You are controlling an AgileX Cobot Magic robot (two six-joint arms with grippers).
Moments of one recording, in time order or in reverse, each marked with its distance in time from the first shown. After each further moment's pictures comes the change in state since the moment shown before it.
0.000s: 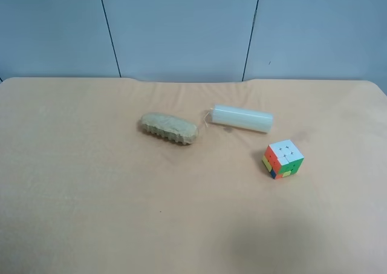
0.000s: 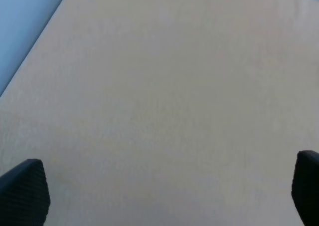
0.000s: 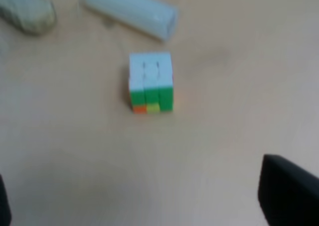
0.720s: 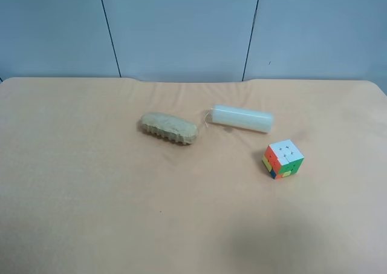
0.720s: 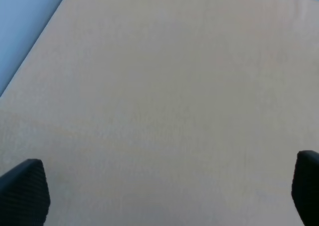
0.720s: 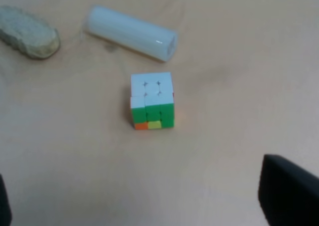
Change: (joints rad) left arm 0.000 0.000 0.000 0.000 0.000 0.000; right arm -0.004 -0.017 0.010 0.000 -0.023 0.010
